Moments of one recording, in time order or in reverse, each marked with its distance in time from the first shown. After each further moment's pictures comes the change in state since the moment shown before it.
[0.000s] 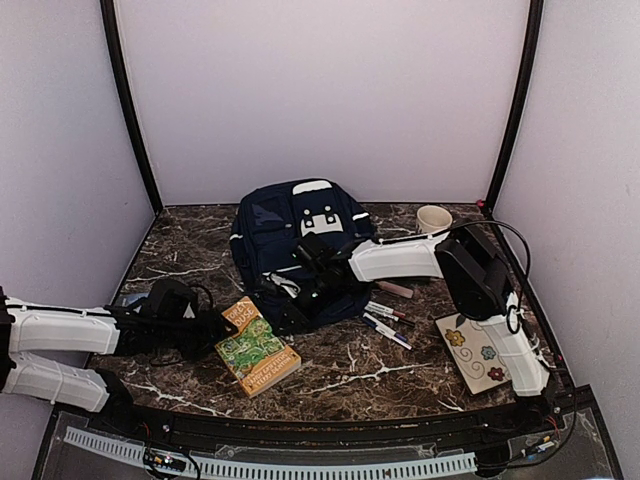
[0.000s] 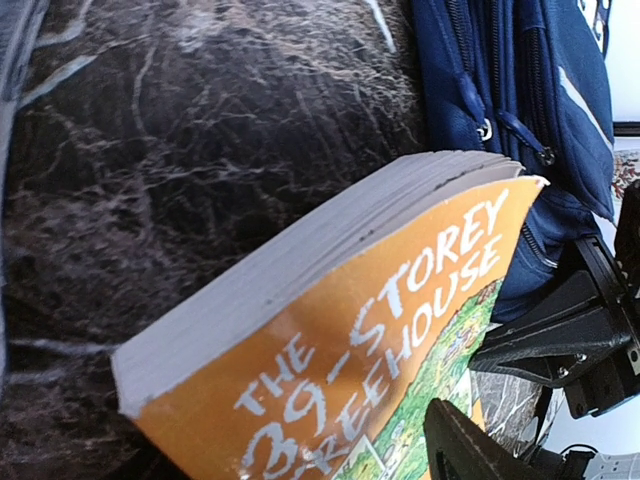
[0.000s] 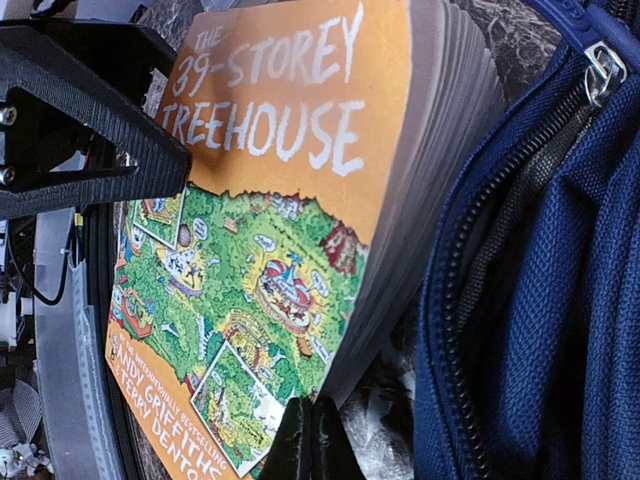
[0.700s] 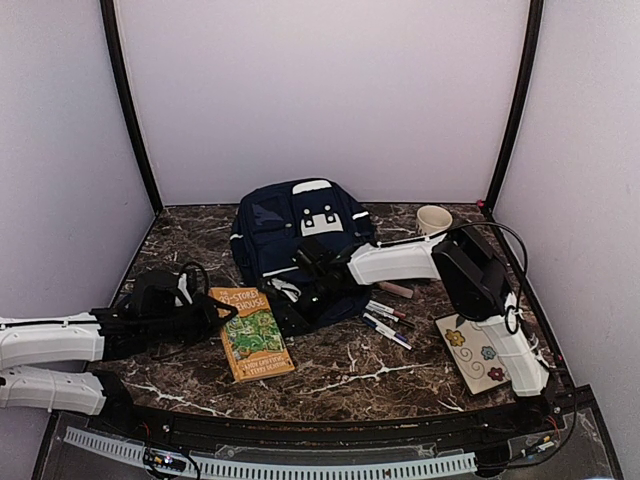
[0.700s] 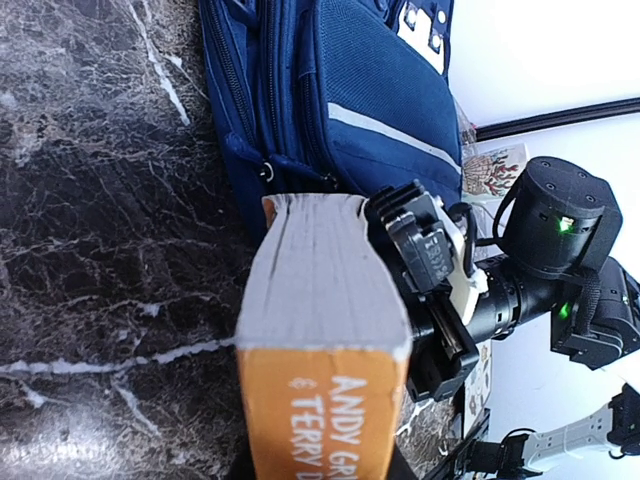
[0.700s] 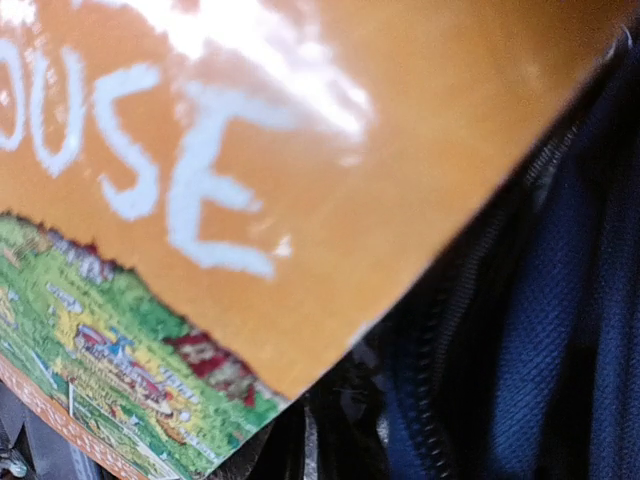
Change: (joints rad) left arm -0.052 -0.151 0.005 0.140 -0.035 -0.004; right arm -0.003 0.010 -0.008 -0.006 0.028 -0.014
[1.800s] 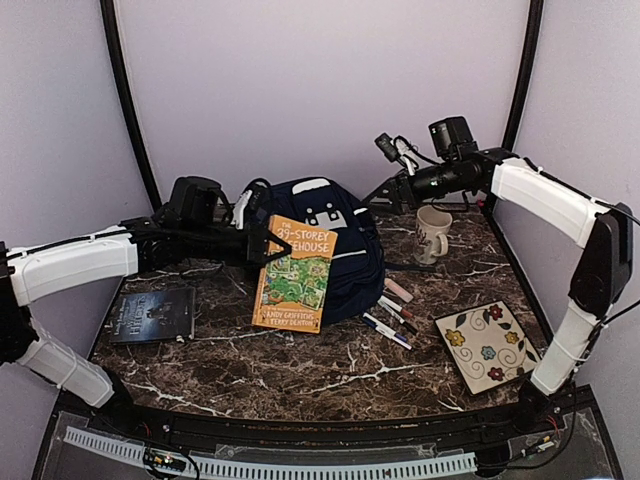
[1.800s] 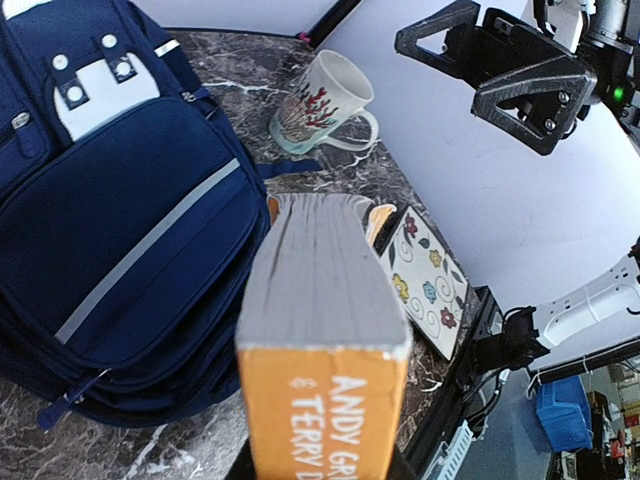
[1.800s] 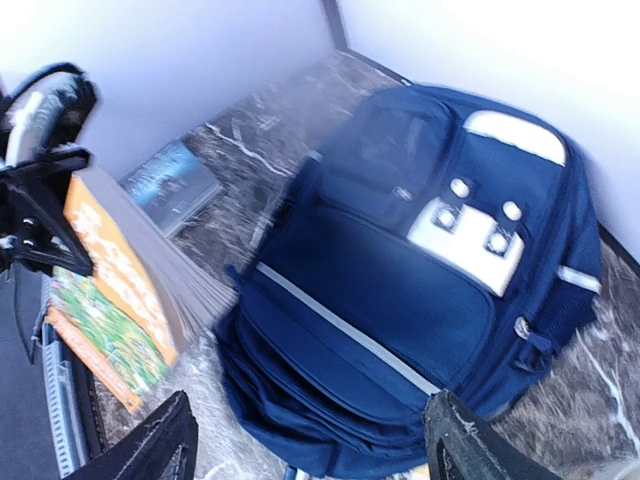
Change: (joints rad) left arm 0.001 0.401 0.710 -0.279 0.314 0.566; right arm -0.469 -0.676 -0.163 -0.094 0.025 -0.171
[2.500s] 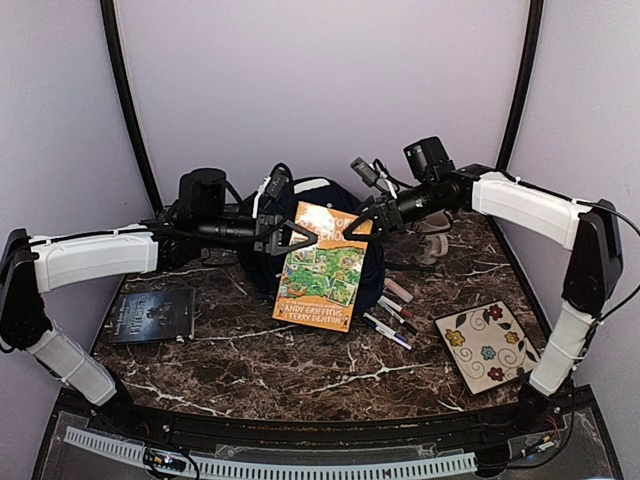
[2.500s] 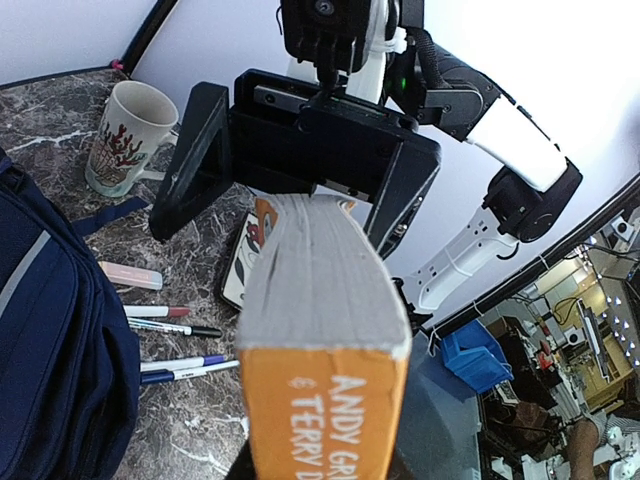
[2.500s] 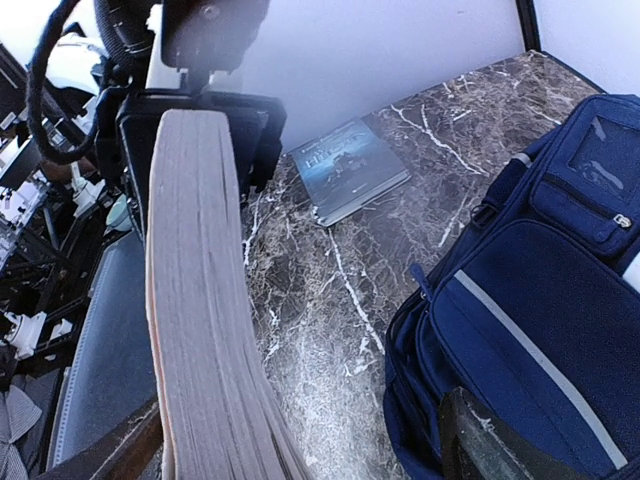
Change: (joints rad) left arm 0.002 0.120 0.025 0.369 0.394 -0.035; right arm 0.095 0.040 -0.070 0.050 -0.364 0.000
